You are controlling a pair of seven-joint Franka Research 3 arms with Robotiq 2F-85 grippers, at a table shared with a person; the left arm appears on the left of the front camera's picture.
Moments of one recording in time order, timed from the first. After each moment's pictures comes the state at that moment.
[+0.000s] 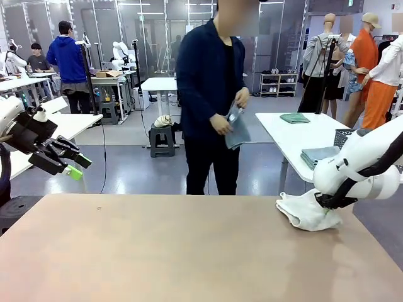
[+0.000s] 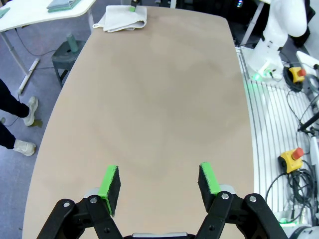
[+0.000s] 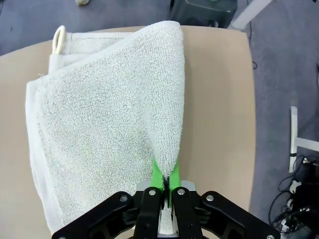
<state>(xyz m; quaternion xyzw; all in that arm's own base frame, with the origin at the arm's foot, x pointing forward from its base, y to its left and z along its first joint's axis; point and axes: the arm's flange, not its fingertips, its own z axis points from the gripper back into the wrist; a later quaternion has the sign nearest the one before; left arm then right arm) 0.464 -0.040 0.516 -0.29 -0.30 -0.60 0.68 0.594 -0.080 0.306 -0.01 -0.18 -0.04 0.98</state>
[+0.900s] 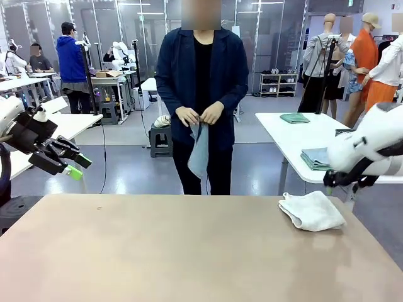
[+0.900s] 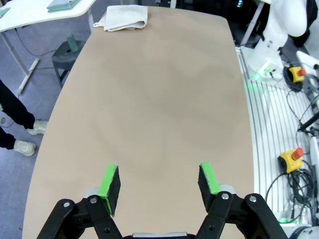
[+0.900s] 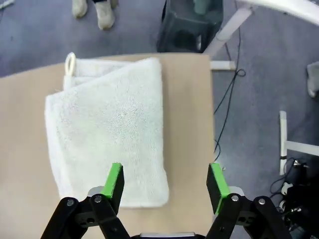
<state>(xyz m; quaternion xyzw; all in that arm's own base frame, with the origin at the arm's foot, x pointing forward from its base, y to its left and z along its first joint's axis) 0.464 -0.040 0.516 -0.29 -0.30 -0.60 0.68 0.586 -0.098 0.389 -0.02 -0.20 -0.04 0.98</state>
